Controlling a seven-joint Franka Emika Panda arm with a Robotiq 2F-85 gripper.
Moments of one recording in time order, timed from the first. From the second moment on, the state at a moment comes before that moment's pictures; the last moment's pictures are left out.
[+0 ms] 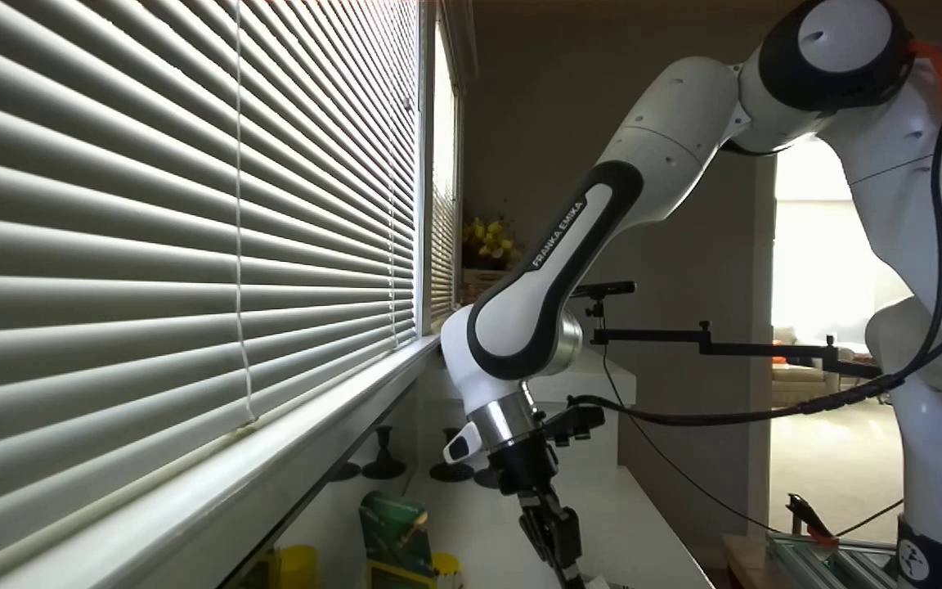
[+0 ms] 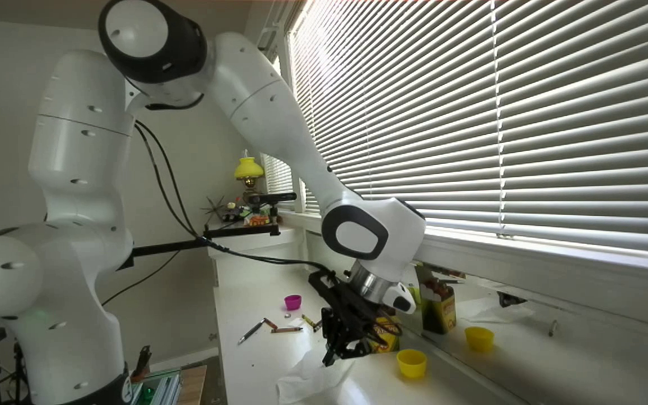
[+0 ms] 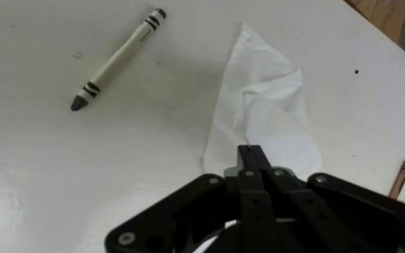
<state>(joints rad) -0.12 0.28 0.06 -2.30 0.26 2.09 -0.72</state>
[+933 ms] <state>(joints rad) 0.08 -0.09 0.13 -2.55 -0.26 2.30 -0.30</state>
